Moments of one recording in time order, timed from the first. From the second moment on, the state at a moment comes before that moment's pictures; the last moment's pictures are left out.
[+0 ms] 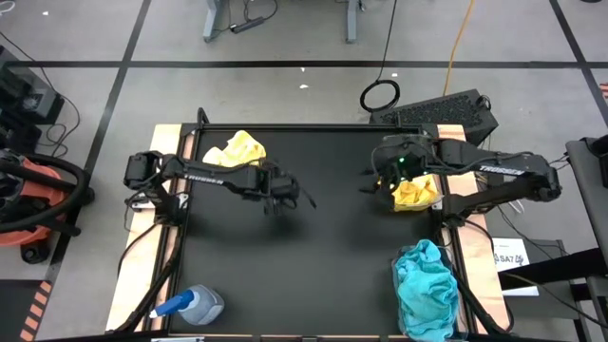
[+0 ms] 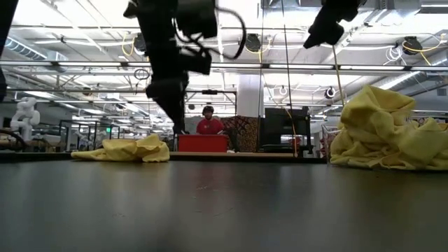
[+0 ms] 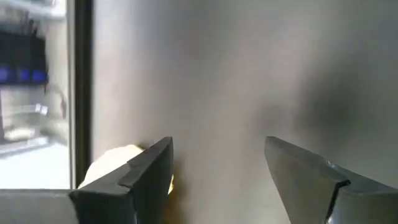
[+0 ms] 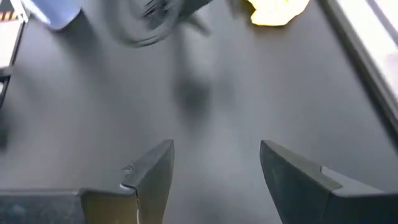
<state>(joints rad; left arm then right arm) 0.04 1.72 1.23 -0.80 -0.46 0.06 -0.14 1.12 1.15 -0.81 -0.05 0.06</state>
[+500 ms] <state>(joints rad) 0.35 1.71 1.12 -0.80 -0.47 0.00 0.02 1.32 1.08 -0.72 -0.05 0.07</state>
